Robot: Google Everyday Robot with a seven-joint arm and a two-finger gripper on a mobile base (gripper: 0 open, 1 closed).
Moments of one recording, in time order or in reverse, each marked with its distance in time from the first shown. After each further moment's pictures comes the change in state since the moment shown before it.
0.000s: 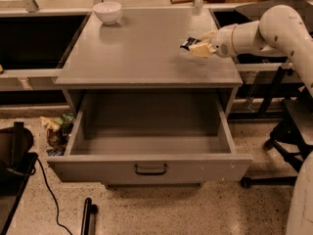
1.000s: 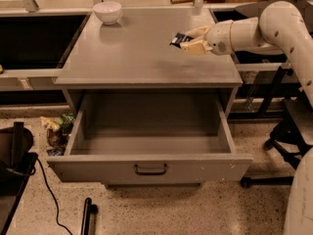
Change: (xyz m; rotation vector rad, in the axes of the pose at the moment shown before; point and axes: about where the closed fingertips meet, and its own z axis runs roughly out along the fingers) arm -0.033 0.036 0.005 -0.154 -0.117 -0.090
